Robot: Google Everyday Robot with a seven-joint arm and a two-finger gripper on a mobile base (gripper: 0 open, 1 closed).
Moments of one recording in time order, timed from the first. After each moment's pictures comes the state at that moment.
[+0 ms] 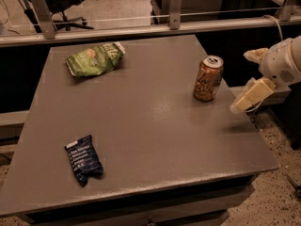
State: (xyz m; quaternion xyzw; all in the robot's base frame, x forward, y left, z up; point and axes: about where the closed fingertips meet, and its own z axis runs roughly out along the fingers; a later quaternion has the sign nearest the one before) arm 0.552 -0.252 0.888 -0.52 0.78 0.08 0.34
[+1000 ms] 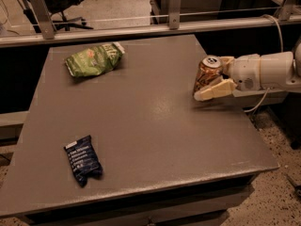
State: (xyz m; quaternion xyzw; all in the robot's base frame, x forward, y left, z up) arm 0.609 -0.183 0.860 -0.48 0.69 0.25 0.48
